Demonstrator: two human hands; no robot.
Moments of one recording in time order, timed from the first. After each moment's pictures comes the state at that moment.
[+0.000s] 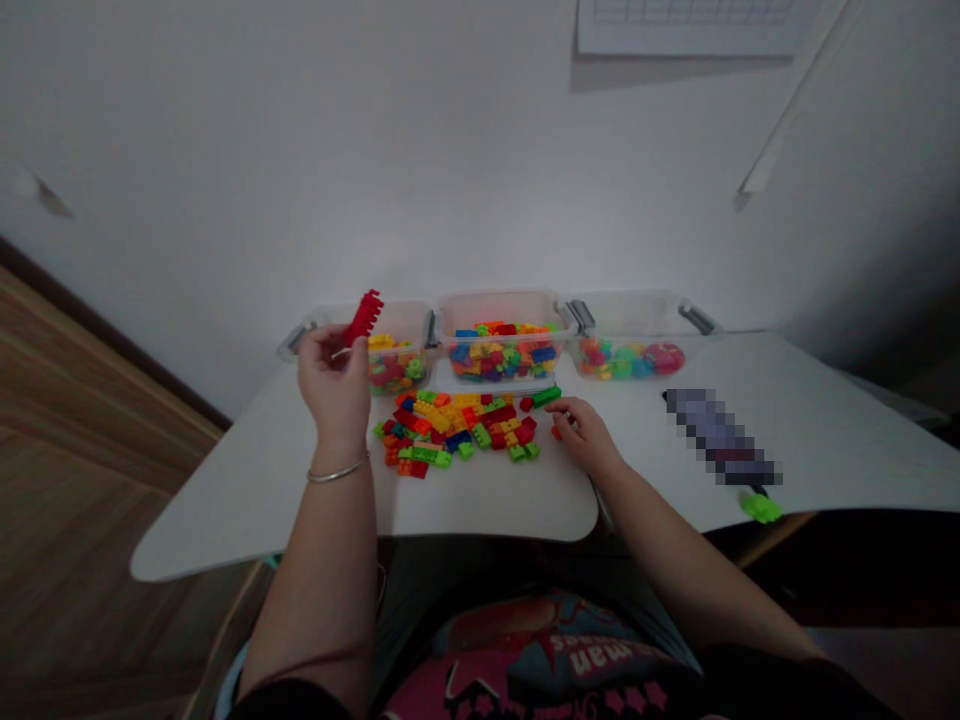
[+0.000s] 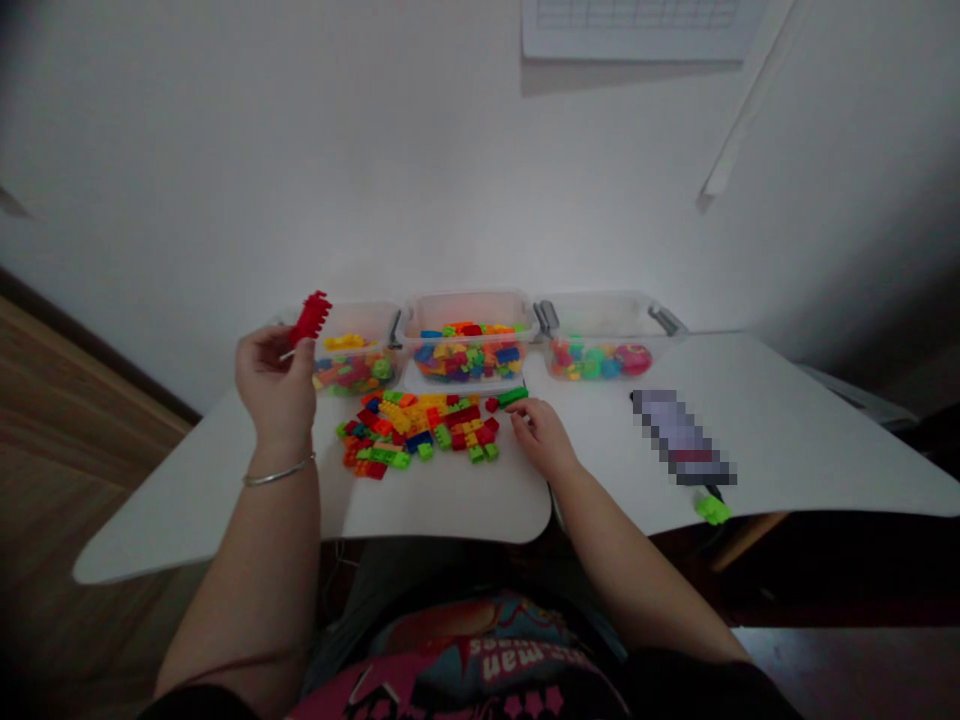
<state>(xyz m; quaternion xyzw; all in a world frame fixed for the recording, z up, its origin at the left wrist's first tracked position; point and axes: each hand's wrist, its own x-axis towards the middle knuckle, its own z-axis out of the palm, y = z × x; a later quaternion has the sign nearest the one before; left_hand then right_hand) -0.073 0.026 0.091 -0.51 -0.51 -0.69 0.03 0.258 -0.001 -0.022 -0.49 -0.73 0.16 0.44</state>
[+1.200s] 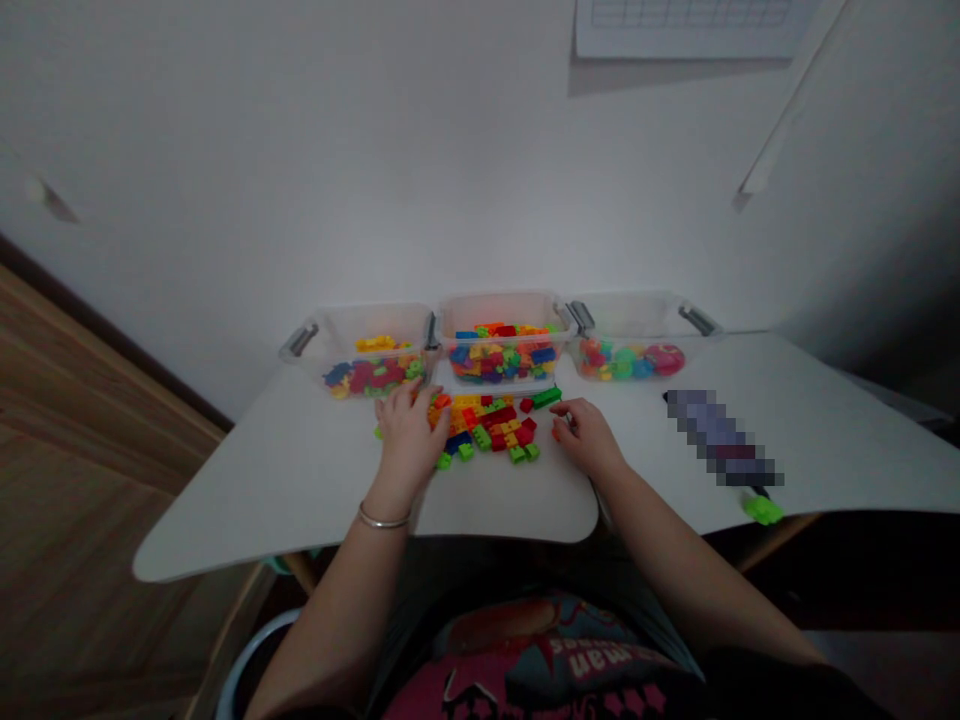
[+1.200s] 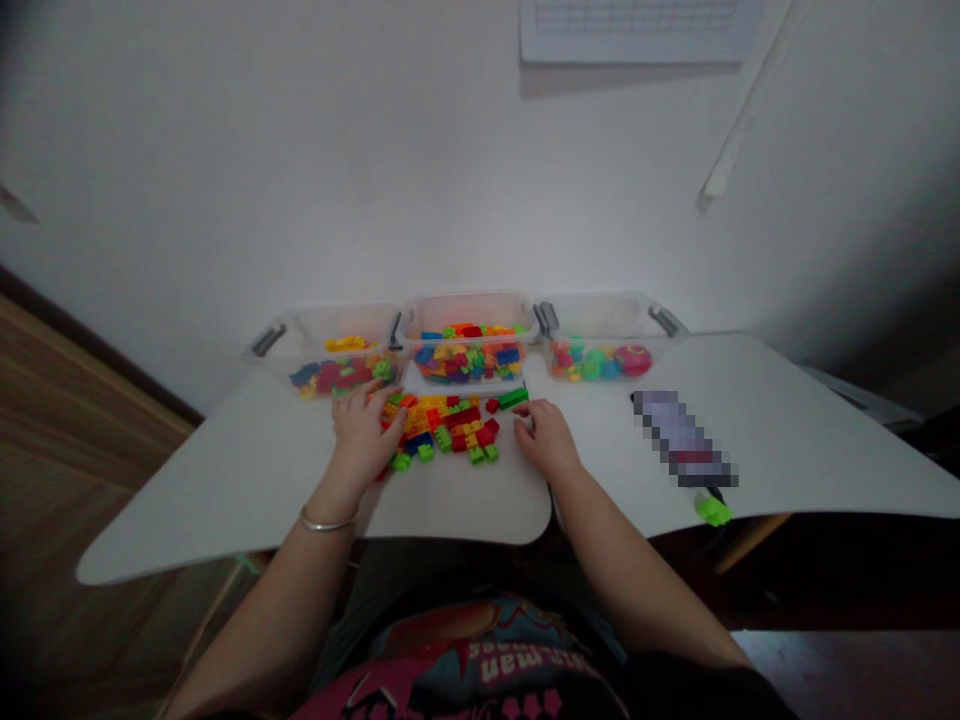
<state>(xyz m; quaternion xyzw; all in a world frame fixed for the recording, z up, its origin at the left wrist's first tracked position) -0.023 -0.016 0.032 -0.69 -0.66 -0.28 0.09 0.261 0.001 -0.023 -0.56 -0.73 0.12 0.38</state>
